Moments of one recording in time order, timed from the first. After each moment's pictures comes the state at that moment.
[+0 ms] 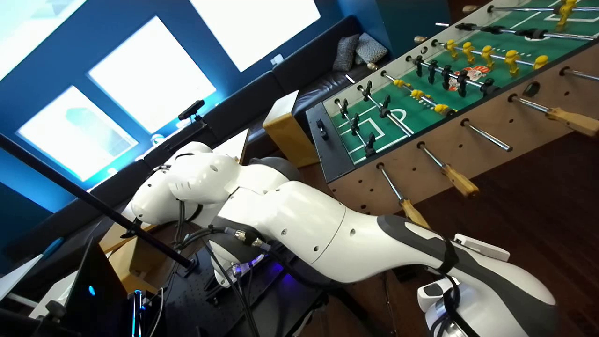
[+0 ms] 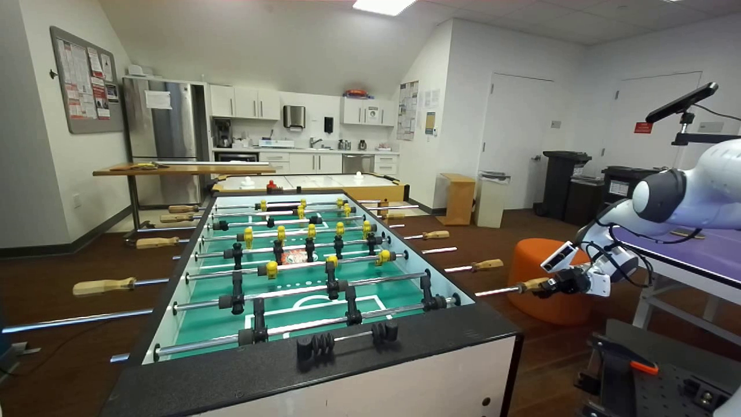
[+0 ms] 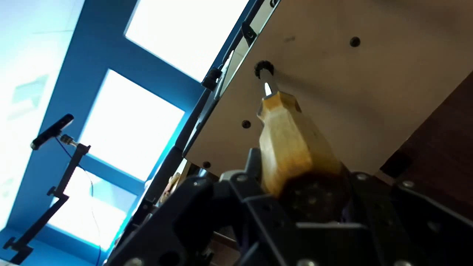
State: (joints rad) arm -1.24 1.49 -0.05 -0.98 0.95 1.14 1.50
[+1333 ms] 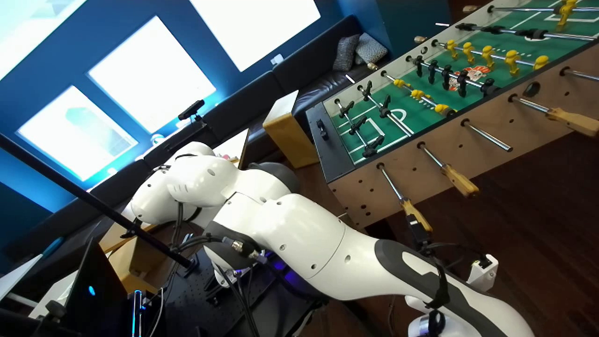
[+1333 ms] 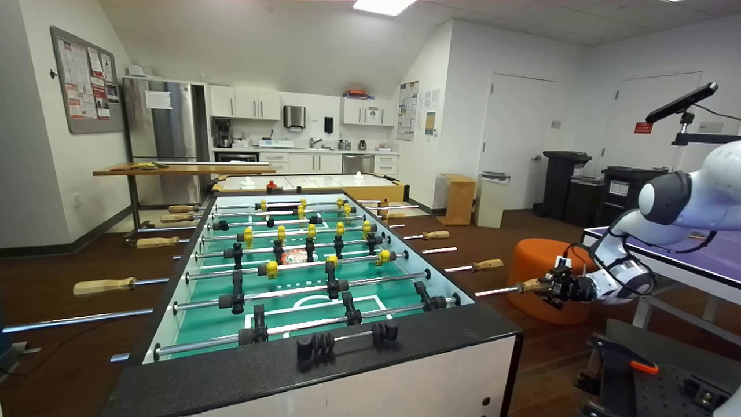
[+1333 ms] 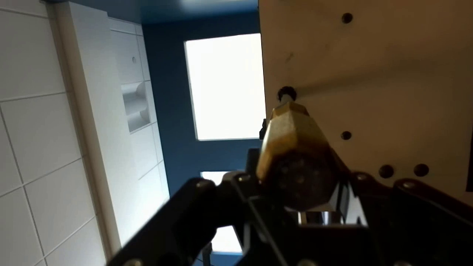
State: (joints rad) arm -1.28 1.49 -0.07 -1.09 1.12 1.10 2.12
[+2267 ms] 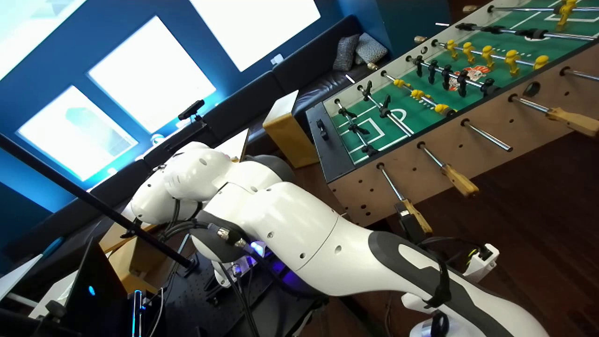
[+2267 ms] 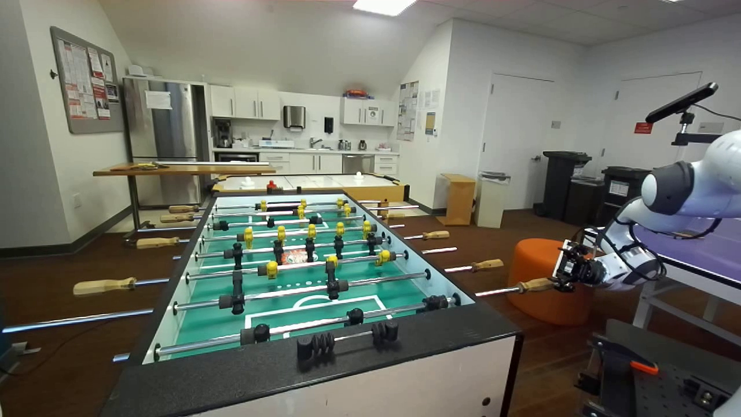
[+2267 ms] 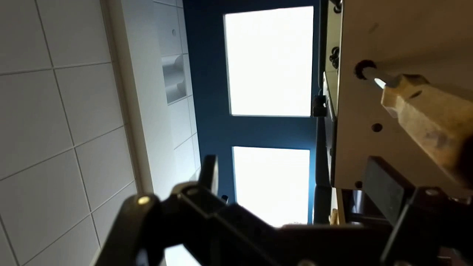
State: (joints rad) arm -1.27 1.42 -0.13 -1.11 1.15 0.89 2.13
